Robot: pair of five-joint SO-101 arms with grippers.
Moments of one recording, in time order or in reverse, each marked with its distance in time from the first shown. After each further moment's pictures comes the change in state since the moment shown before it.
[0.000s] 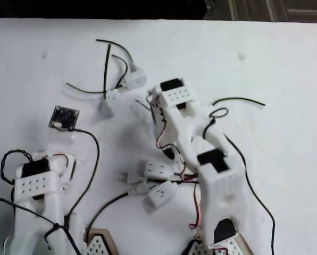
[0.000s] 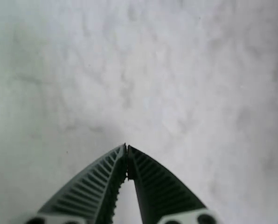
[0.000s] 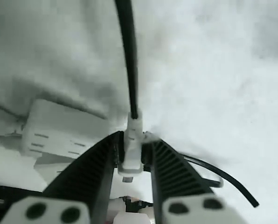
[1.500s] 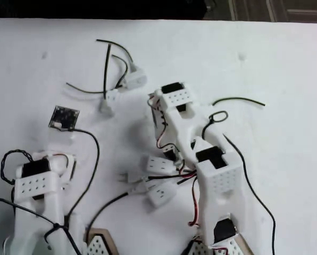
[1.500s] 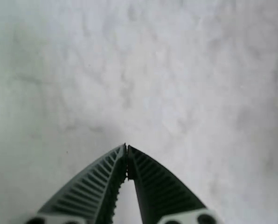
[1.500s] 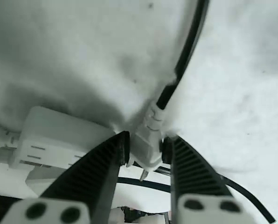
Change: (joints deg) left arm 0.0 0.0 0.0 0.0 0.0; right arm 0.5 3.1 1.8 -3.7 0.2
